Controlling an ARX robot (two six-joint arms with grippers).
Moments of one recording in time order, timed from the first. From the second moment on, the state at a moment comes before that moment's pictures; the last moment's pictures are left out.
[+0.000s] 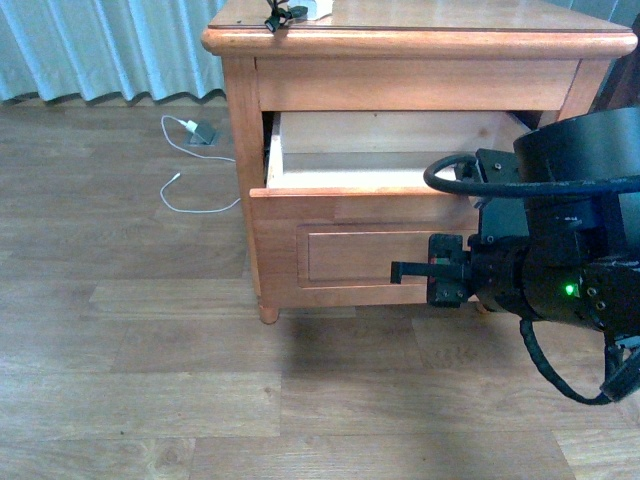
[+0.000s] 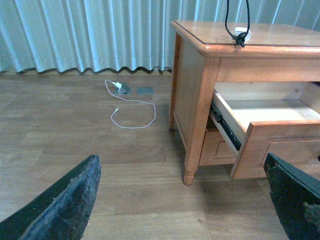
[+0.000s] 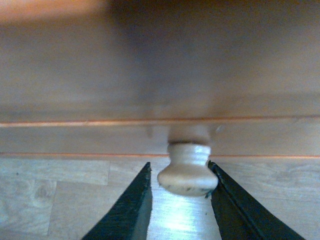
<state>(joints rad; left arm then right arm) 0.00 0.00 0.01 0.00 0.00 0.00 0.32 2.08 0.87 0.53 0.02 0.24</state>
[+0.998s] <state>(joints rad) 0.00 0.00 0.01 0.00 0.00 0.00 0.04 0.72 0.29 0.14 -0.15 0.16</state>
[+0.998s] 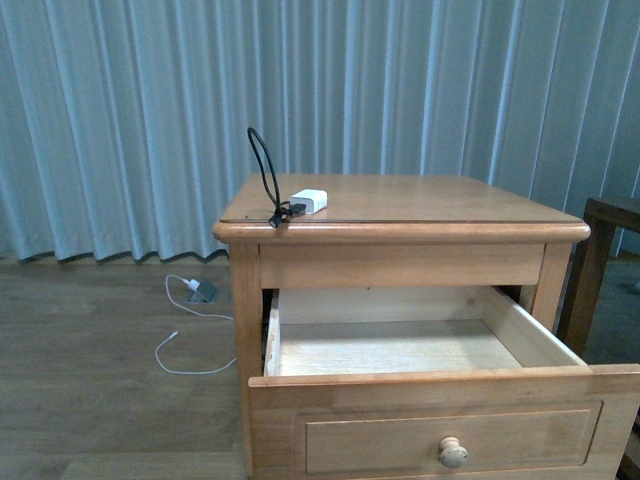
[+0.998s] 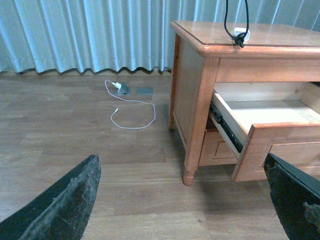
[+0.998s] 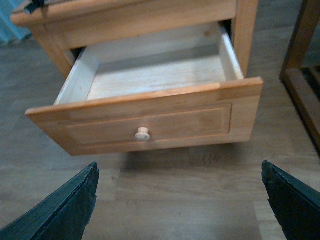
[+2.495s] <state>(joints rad) -0.25 0.46 0.12 0.23 -0.43 -0.11 0.00 0.44 0.04 0.40 0.00 0.00</state>
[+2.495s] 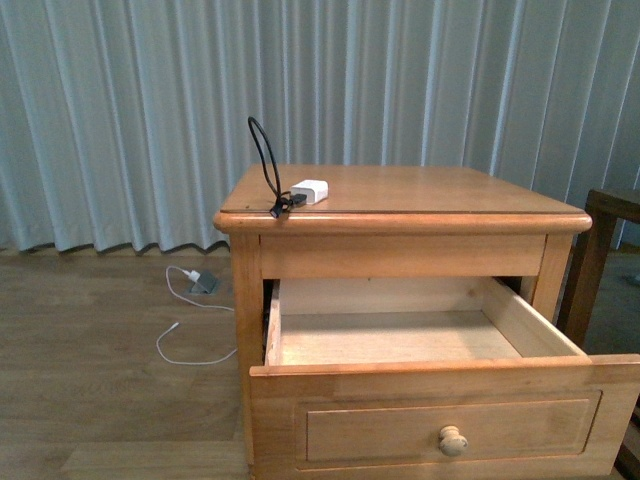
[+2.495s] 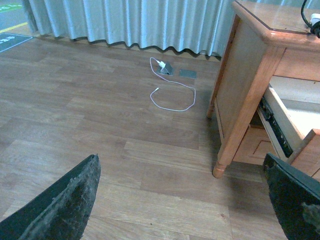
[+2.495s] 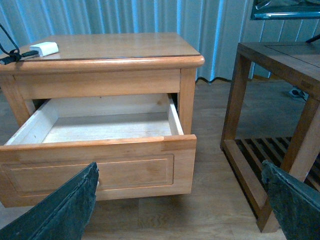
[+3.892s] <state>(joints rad) -0.42 2.33 1.94 0.14 -0.54 -0.27 0.00 0.44 0.04 0.40 0.00 0.00</state>
